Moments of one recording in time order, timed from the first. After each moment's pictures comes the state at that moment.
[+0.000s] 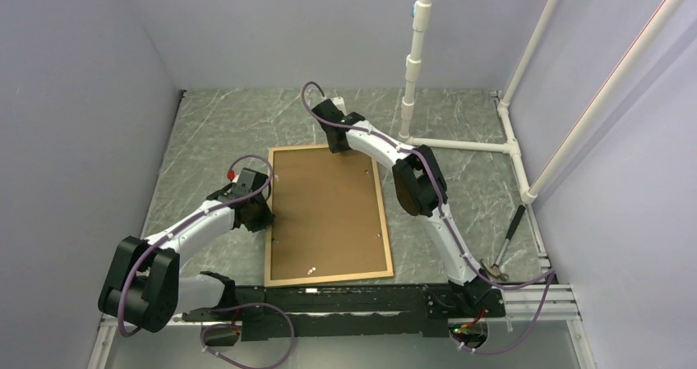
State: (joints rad) left arm -0.34 1.25 0.59 -0.48 -0.11 -0.80; right arm 0.67 2.46 2.14 -0.69 0.39 0.35
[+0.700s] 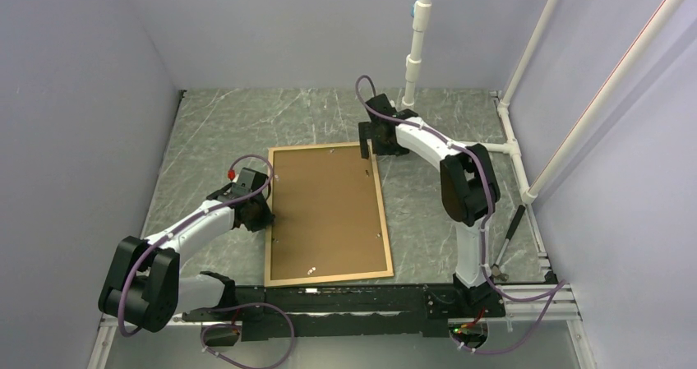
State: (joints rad) left arm -0.34 1.24 0.59 -0.48 -0.10 -0.78; right arm 0.49 2.06 1.65 -0.67 0.22 0.34
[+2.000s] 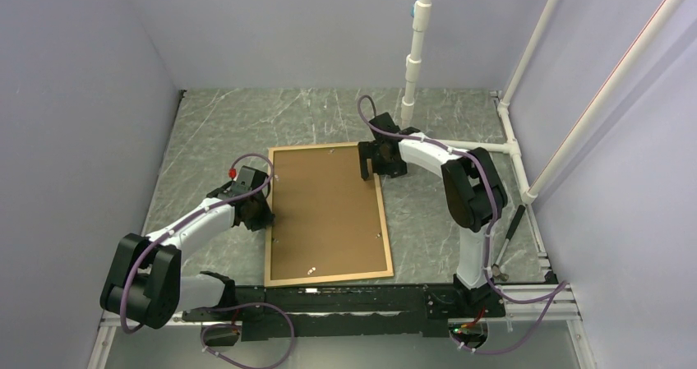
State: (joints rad) left arm -0.33 1.27 0.60 -0.48 -0.08 -0.76; right arm 0.48 1.98 1.38 -0.54 0.04 0.37
